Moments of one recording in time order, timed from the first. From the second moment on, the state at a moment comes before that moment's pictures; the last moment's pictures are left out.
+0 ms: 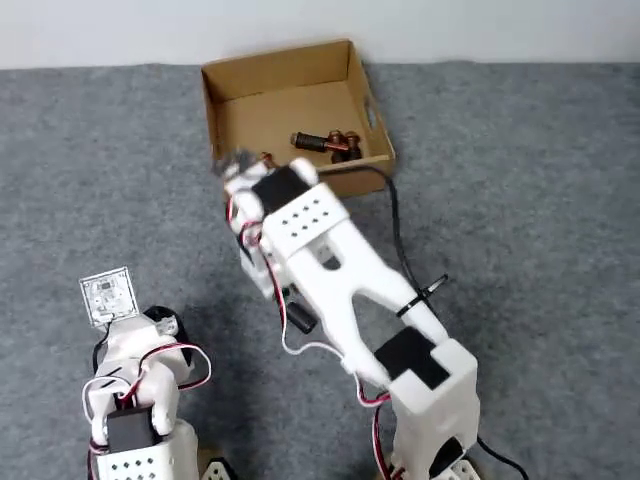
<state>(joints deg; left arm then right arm) -14.4 -103.1 97.0 62.4 15.8 -42.3 18.7 -18.8 100.3 -0.7</state>
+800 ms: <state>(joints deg) -14.4 -103.1 97.0 62.4 16.0 -43.3 34.5 -11.4 83.4 -0.9</state>
